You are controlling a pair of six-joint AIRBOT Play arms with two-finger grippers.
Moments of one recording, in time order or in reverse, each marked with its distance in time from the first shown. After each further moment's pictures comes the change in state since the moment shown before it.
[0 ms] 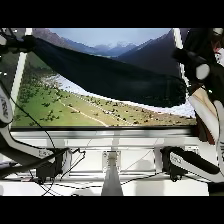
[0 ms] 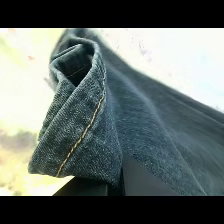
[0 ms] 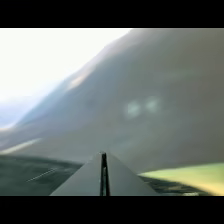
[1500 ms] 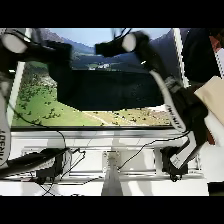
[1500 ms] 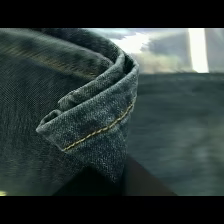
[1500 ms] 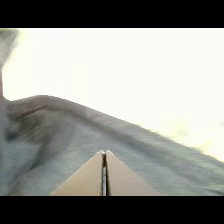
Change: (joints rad) left arm -0.389 0.322 -0.373 -0.208 -0.096 -0.063; right arm 0.428 -0.590 0.890 0.171 0.500 -0.035
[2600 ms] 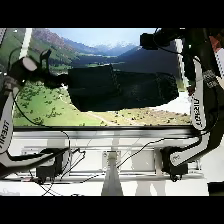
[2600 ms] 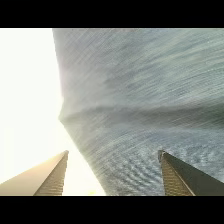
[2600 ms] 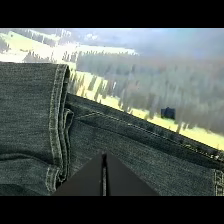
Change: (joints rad) left arm 0.196 -0.072 -0.293 0.019 -0.019 0.037; right arm -0.305 0.113 -0.006 -0.021 0.363 -0.171
